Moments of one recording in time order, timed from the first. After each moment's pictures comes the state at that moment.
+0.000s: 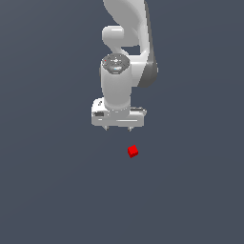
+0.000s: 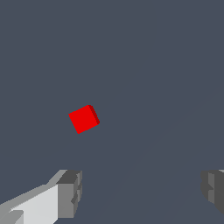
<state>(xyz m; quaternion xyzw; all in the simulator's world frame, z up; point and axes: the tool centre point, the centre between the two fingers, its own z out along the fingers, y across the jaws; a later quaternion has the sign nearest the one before) -0.005 -0.016 0.175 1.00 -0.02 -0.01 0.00</state>
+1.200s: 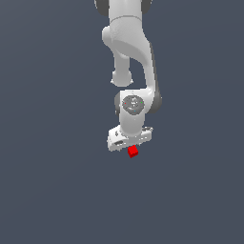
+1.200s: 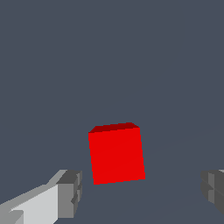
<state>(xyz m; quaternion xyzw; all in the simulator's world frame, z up) 0.021 0.035 0.059 0.99 0.15 0.00 0.00</state>
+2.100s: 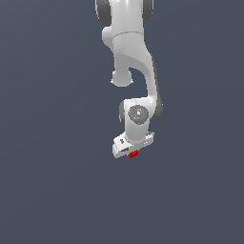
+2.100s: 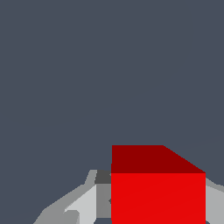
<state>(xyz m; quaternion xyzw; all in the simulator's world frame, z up) 0.028 0.054 0.020 0.98 0.20 0.00 0.00</state>
